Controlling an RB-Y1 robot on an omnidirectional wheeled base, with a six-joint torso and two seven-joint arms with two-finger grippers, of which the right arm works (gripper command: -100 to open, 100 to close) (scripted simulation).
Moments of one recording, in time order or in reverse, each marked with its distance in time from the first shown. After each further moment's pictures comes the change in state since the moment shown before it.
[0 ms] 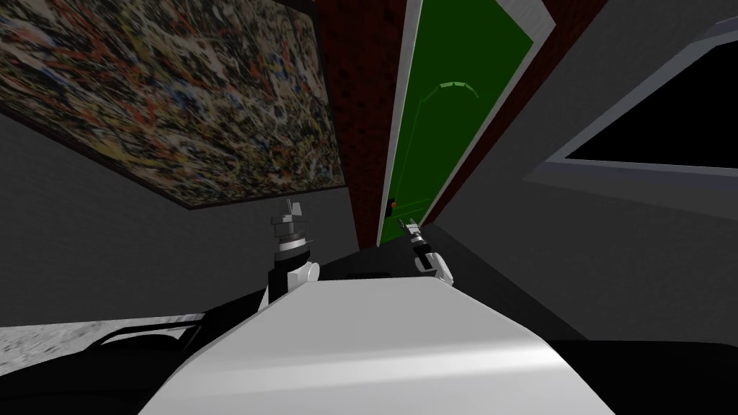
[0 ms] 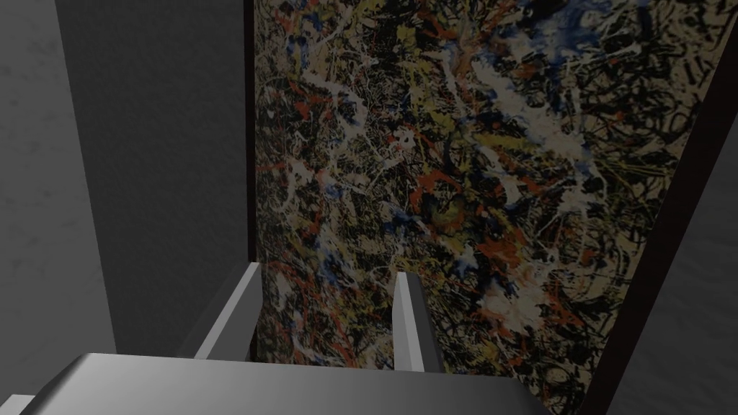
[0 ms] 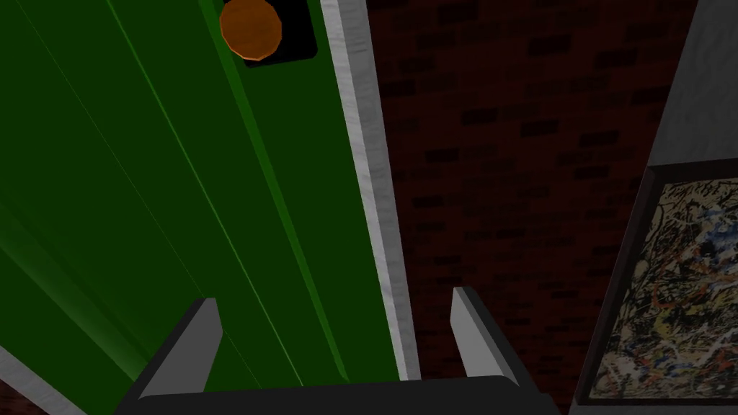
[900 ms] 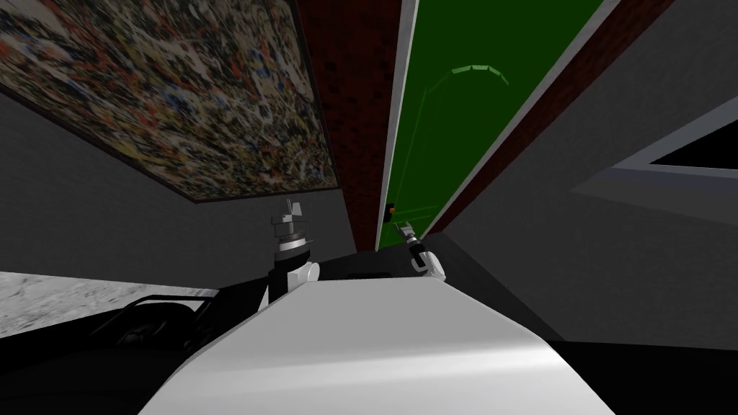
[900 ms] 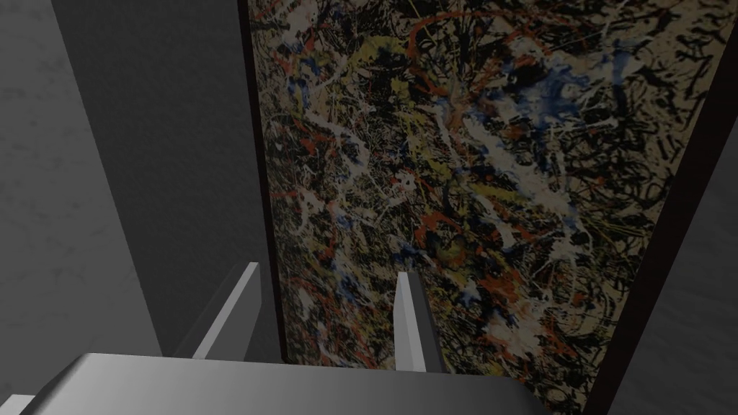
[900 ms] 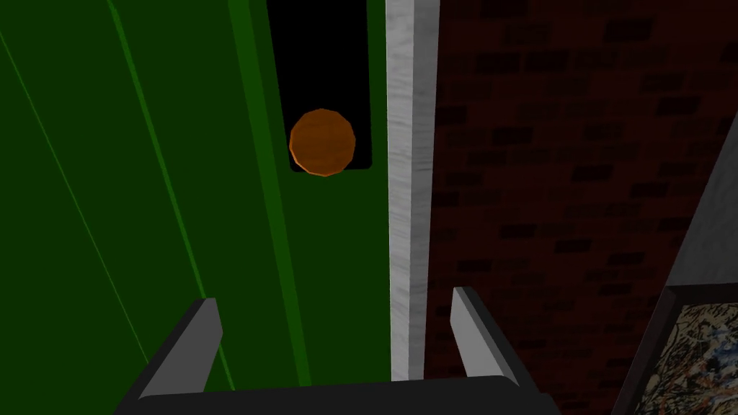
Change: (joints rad) arm -0.073 0.049 -0.046 0.146 0.189 -0.002 0.063
